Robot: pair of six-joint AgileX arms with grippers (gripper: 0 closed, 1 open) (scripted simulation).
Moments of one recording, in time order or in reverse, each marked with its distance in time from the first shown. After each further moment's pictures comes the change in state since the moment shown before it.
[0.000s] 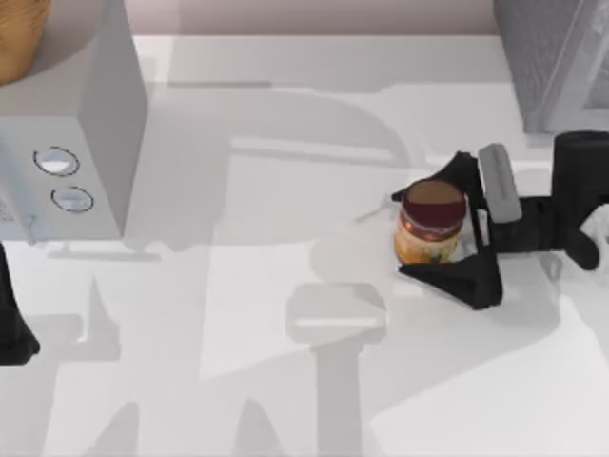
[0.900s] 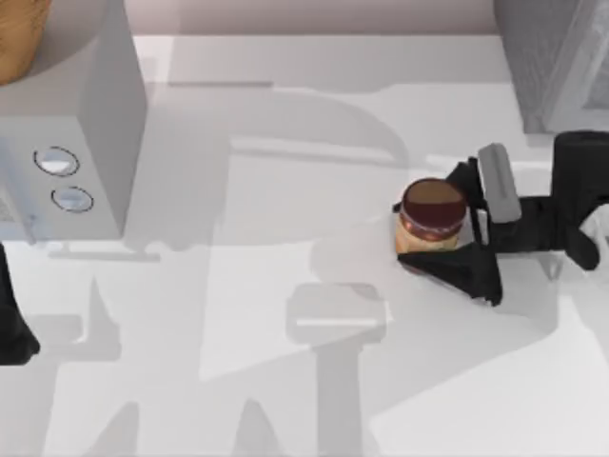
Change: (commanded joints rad) left arm 0.000 0.000 0.000 0.000 0.000 0.000; right arm 0.000 0.000 0.000 0.000 0.000 0.000
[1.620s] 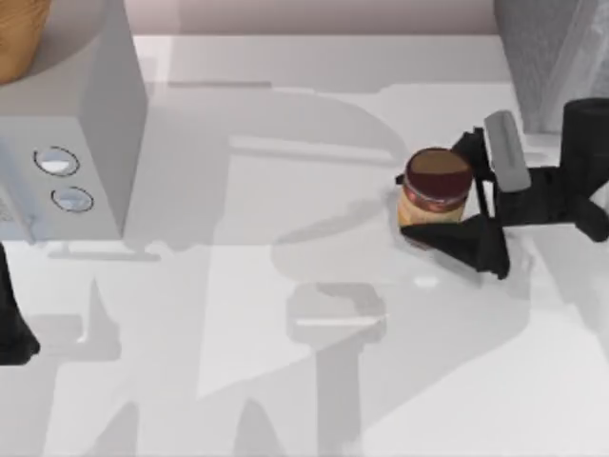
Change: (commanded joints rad) left arm 0.000 0.000 0.000 0.000 0.000 0.000; right arm -0.009 -0.111 0.021 -0.112 -0.003 0.000
